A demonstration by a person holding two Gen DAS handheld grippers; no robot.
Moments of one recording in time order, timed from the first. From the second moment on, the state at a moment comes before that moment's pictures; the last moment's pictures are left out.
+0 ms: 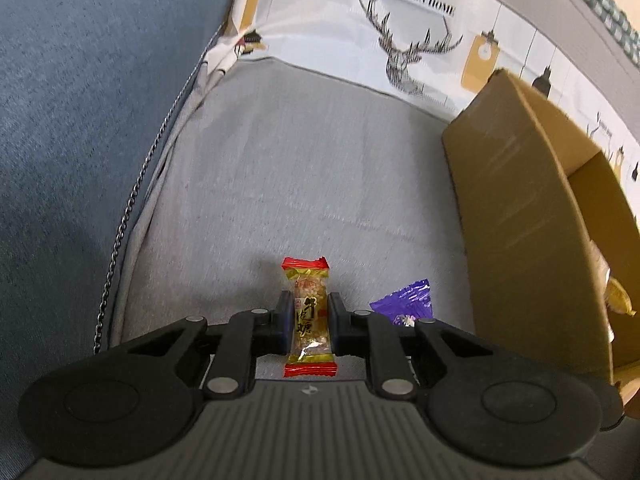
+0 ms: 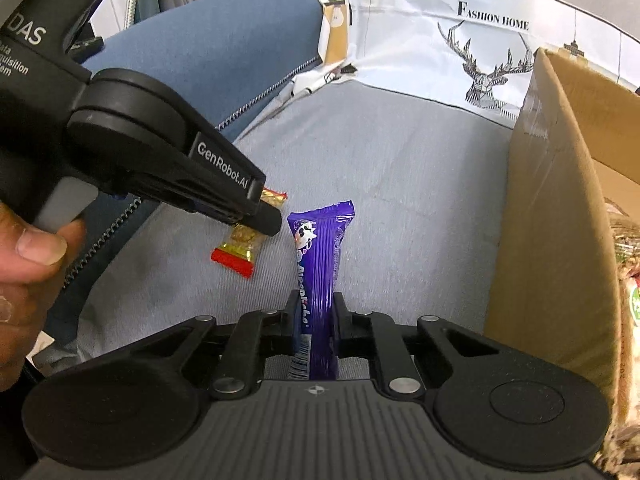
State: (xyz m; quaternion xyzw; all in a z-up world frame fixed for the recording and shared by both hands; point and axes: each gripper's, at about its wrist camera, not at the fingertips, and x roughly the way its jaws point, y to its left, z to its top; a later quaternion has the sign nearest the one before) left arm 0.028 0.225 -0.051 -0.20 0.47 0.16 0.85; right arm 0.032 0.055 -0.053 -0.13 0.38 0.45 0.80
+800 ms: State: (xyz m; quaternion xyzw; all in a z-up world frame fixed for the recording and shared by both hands) left arm 0.020 0.229 -0.020 -0.24 0.36 0.15 0.89; right arm 0.034 0.031 -0.013 -0.08 0.28 0.43 0.86
